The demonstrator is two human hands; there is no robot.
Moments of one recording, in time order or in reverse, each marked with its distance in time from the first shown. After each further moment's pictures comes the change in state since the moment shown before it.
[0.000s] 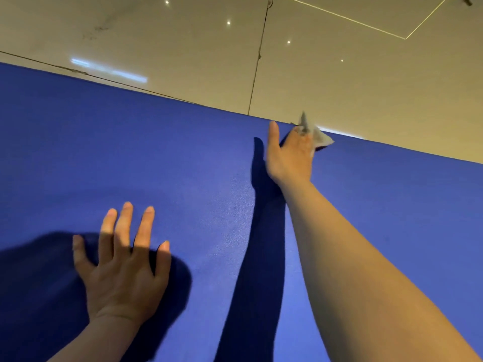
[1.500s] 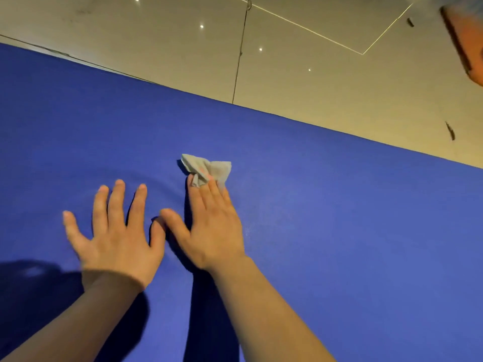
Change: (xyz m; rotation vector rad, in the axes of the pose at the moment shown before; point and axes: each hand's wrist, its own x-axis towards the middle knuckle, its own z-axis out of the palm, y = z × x) left_hand 0.002 -0.003 0.000 -0.053 -0.052 0.005; right_hand -0.172 -0.016 0.055 -0.155 -0.171 -0.493
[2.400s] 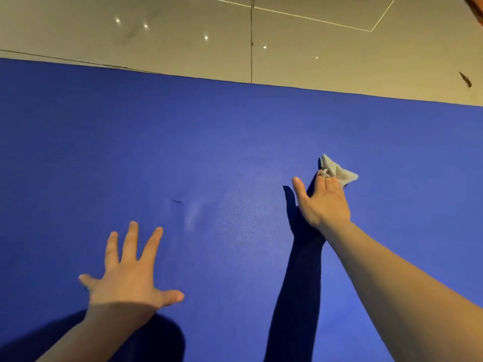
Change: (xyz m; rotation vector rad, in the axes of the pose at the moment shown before) left_hand -0.101 -0.087 -0.104 0.225 -0.762 -0.010; right_hand -0.095 0.078 -0.041 -0.101 0.005 0.674
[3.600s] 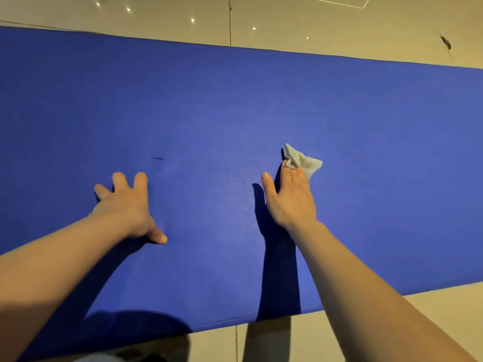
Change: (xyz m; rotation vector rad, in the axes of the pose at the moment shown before) left_hand 0.016 0.020 -0.012 -0.015 0.031 -0.048; right_hand -0.087 0.014 0.036 0.216 0.035 -0.163
